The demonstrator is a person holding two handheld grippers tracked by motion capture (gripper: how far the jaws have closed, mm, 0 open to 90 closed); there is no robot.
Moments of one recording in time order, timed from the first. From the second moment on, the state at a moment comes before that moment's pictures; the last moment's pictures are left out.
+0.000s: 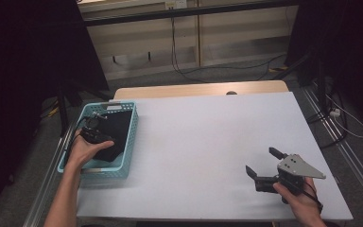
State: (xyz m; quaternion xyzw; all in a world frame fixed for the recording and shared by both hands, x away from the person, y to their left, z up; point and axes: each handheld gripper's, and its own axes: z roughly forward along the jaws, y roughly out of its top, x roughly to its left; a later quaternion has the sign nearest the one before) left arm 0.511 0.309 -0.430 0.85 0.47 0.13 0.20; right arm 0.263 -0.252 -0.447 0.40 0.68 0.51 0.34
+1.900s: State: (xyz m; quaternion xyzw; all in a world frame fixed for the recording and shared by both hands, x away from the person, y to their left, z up) left arm 0.484 0.338 -0.409 0.83 0.50 0.13 0.23; right arm 0.265 -0.252 -0.448 0.40 0.68 0.51 0.33
